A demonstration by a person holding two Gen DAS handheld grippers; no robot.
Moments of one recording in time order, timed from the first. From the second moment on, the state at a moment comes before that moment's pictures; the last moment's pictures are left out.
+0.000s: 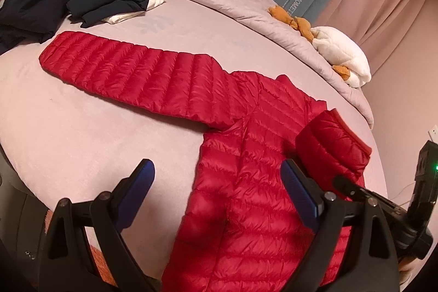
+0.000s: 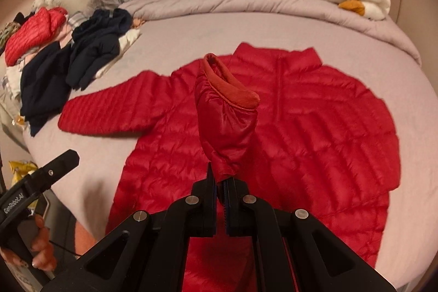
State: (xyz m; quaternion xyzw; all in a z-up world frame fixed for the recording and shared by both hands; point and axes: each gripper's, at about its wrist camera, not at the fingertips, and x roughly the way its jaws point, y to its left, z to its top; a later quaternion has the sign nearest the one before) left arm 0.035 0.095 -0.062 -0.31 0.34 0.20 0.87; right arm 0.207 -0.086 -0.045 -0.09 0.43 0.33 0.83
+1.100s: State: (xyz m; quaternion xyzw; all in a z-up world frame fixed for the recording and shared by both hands) left arm 0.051 0.076 -0.038 -0.25 0.38 0.21 0.87; right arm 0.196 -0.092 -0.066 -0.11 0.47 0.37 0.80
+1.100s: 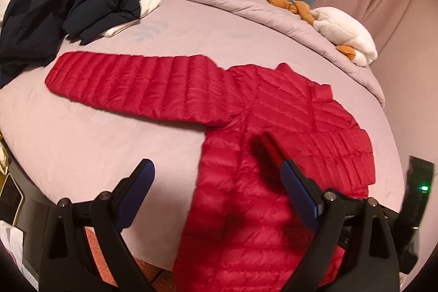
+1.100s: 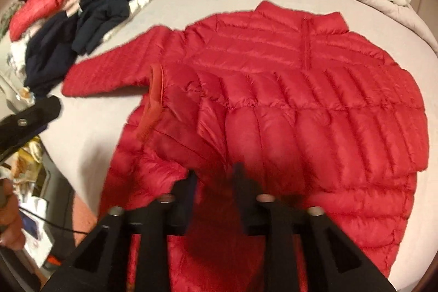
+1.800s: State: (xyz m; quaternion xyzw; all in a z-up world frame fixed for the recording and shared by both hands) left arm 0.118 0.057 -0.114 -0.31 0.40 0.11 0.85; right arm 0.222 -0.230 -0.043 0.03 0.43 0.20 0.88
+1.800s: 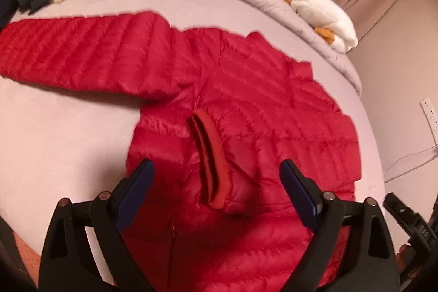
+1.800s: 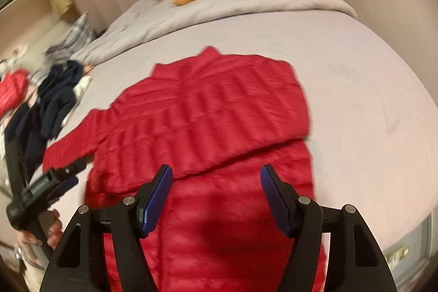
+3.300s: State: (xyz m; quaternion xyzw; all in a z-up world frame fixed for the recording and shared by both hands) left arm 0.160 0.147 -0.095 -0.28 0.34 0.19 0.88; right arm 0.352 -0.206 -0.079 0.05 0.50 0.09 0.86
